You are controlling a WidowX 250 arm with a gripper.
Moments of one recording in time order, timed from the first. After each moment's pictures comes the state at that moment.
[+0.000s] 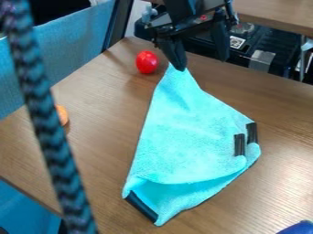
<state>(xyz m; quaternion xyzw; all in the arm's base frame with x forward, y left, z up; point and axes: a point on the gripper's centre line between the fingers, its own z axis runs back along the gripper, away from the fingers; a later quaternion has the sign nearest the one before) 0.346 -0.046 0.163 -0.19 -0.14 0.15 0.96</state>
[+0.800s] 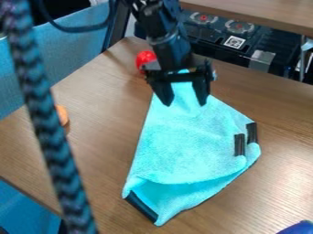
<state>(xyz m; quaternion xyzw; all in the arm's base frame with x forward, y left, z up) 0.352 -0.025 0.086 -0.14 -0.14 0.08 0.98</state>
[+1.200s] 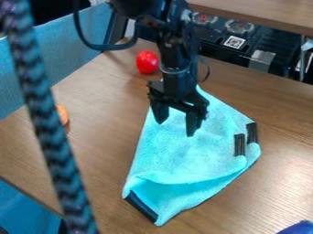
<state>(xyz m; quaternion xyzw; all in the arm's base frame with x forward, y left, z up) 0.348 -0.023 0.040 -0.02 -0.07 -0.04 1.00</state>
